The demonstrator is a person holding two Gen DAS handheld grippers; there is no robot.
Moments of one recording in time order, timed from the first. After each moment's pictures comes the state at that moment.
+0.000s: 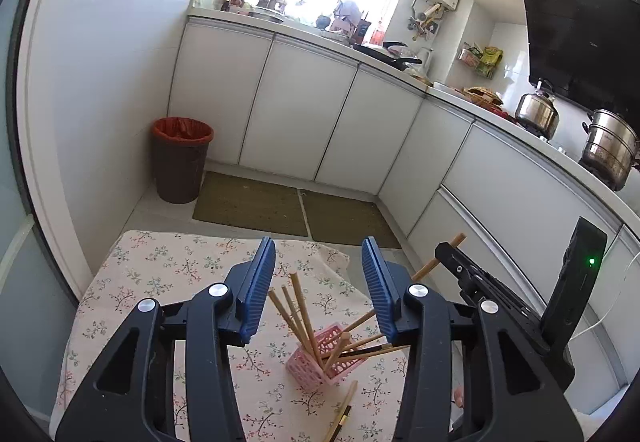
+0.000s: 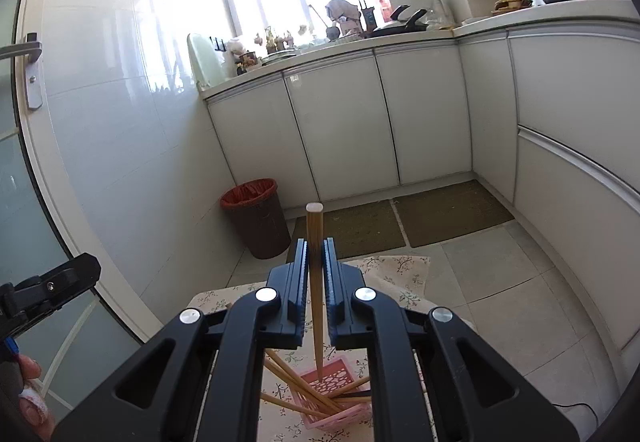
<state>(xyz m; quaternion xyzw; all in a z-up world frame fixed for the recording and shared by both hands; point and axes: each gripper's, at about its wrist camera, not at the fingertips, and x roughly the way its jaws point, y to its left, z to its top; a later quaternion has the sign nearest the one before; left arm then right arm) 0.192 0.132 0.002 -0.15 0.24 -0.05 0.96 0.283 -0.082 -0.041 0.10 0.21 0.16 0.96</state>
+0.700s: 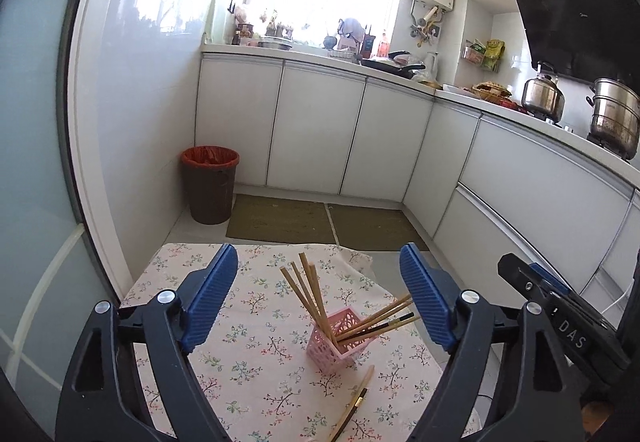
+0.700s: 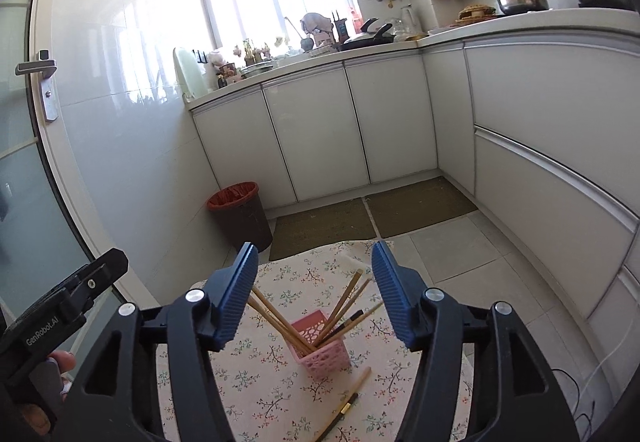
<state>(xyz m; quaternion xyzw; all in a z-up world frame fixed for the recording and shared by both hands) 0.123 0.085 0.017 -0.09 0.20 0.01 0.97 0.160 -0.133 -0.007 0.12 0.20 0.10 0.97</state>
